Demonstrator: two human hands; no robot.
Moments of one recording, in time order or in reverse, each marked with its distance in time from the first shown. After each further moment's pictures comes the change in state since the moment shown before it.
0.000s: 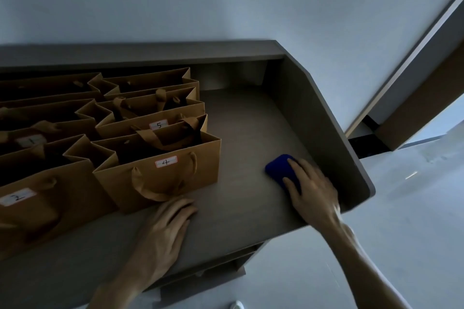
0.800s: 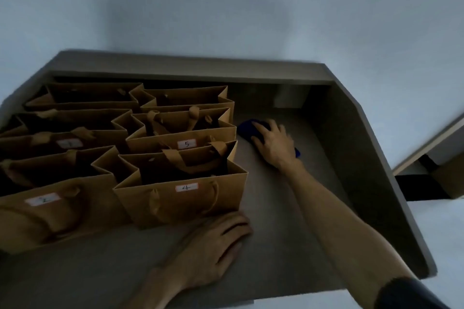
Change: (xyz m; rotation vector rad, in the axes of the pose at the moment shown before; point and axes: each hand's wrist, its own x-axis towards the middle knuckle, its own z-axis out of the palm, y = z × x) left_hand 0.064 0.041 0.006 -0.037 -0.245 0.075; right_hand 0.215 -0.113 0.041 0.016 -0.205 -0.260
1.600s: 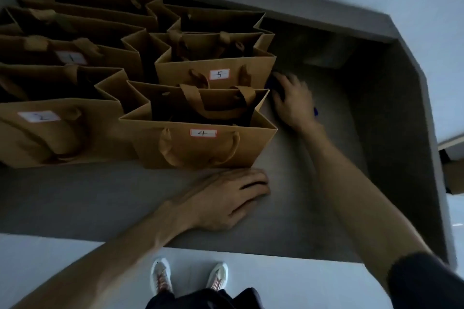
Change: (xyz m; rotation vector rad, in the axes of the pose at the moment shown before) left_hand 0.012 -0.001 0.002 0.038 -0.032 0.103; right_hand 0.018 -0.001 0.020 0.068 0.080 -0.188
